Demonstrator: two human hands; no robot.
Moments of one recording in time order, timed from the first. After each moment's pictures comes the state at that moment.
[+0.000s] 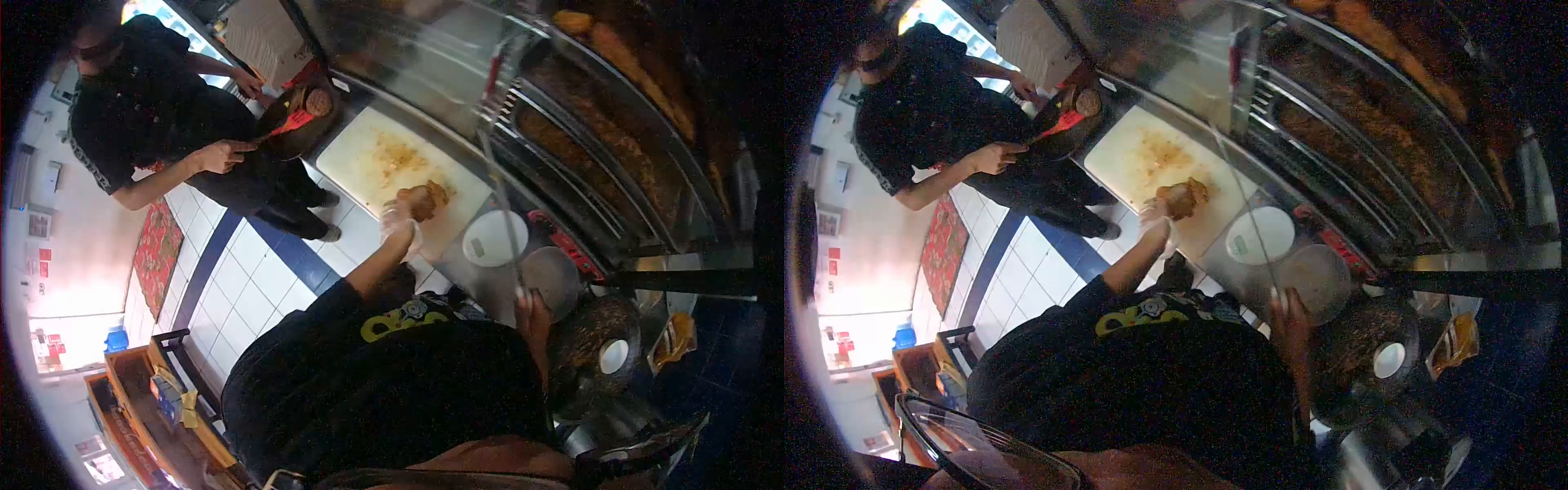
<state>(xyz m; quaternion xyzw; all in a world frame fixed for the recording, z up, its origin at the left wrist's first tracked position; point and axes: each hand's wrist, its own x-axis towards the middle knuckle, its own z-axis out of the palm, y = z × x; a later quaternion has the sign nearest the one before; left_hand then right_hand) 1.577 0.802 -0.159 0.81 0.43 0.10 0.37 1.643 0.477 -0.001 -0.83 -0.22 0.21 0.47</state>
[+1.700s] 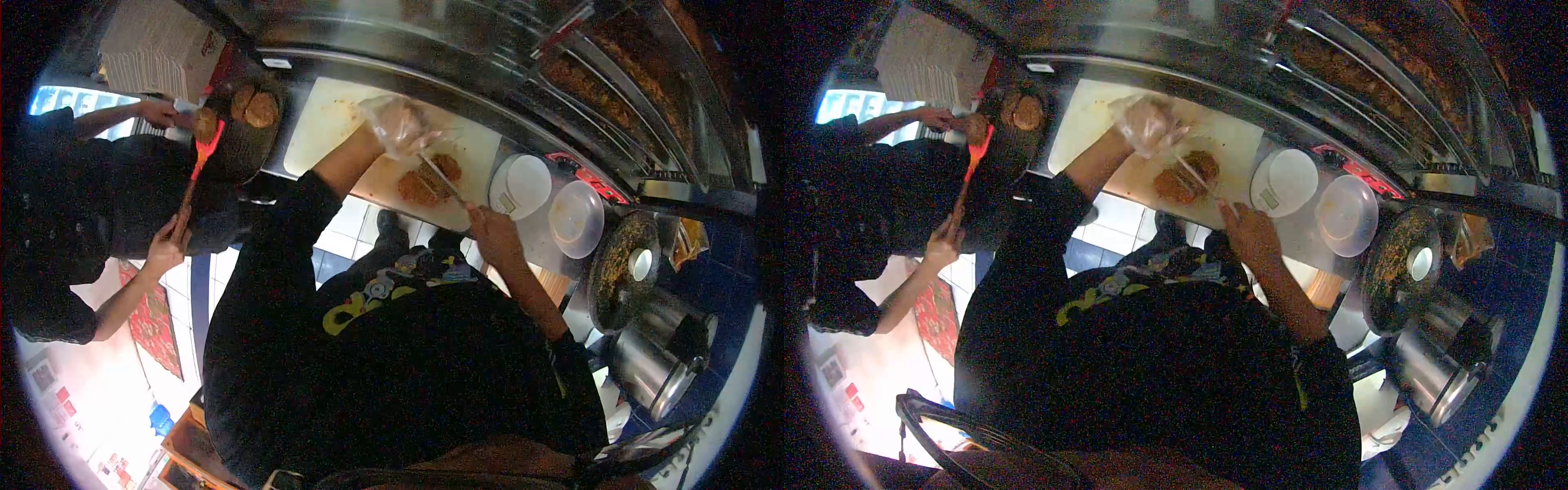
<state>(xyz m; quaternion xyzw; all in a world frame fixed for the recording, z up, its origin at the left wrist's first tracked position) 1.693 0.951 -0.073 0.96 -0.25 -0.03 0.12 1.623 0.664 -0.054 -0.92 -0.19 0.28 0.21</state>
